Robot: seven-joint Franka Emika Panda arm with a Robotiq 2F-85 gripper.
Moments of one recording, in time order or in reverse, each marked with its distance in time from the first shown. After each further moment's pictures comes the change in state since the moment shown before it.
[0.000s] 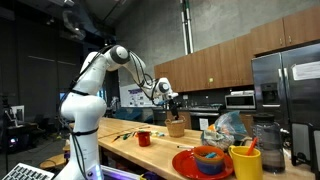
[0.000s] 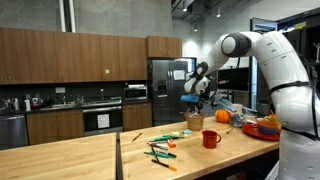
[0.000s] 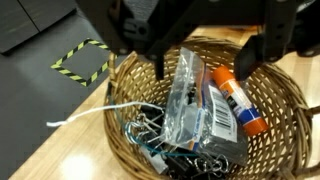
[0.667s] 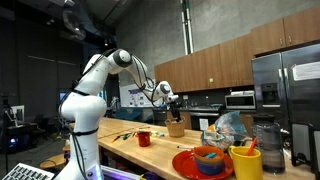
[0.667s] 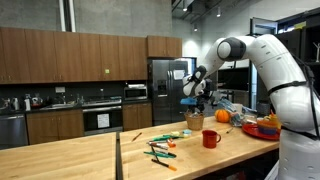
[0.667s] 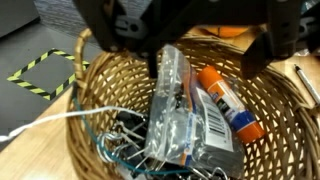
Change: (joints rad) arm 0.018 0.074 -0.017 0.074 -0.117 -0.114 0.165
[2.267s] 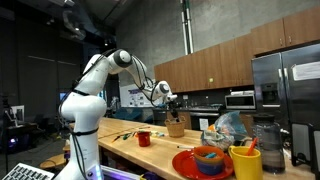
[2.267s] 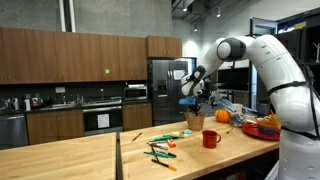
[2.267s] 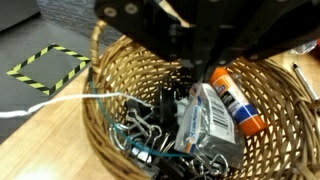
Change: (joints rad) arm 0.000 0.003 0.023 0.018 0.000 -0.036 -0.002
